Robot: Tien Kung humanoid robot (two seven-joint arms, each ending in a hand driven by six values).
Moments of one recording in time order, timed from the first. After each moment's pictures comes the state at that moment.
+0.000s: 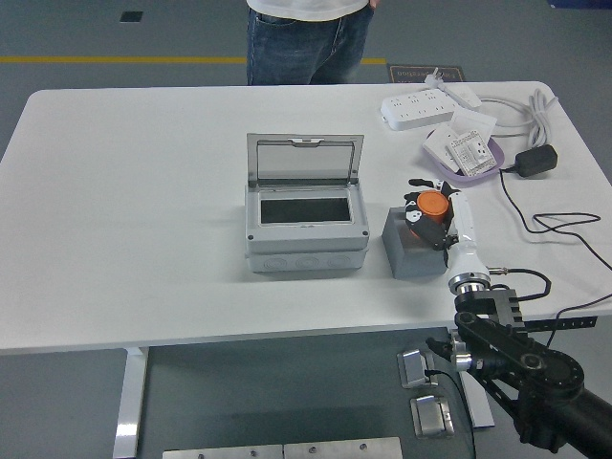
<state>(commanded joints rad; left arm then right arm) -0.01 0.22 -0.77 -0.18 1.30 0.01 0.20 0.32 -0.22 0.77 1.12 -0.82 -0.65 0.42</state>
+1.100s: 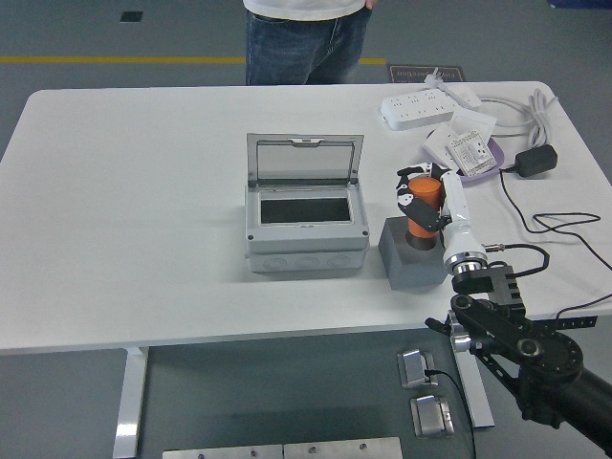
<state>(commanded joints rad) -0.01 0.22 -0.78 -0.18 1.32 0.01 0.21 0.39 -0.23 0.78 1.14 -0.98 -0.65 0.30</state>
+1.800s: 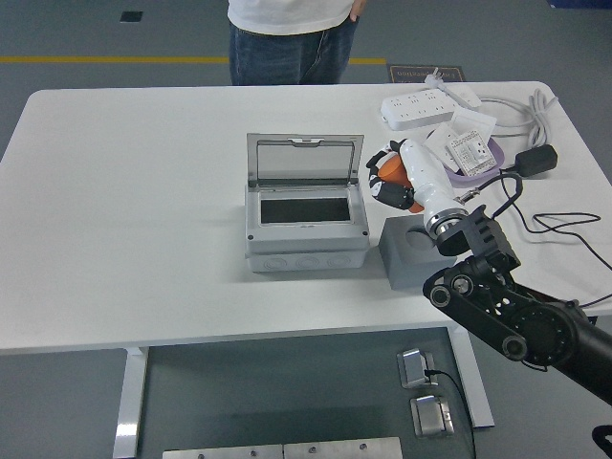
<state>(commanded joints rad) -0.01 0.22 -0.81 -0.18 1.34 0.00 0.22 0.59 -0.28 0.65 1.27 -1.73 -0.45 -0.41</state>
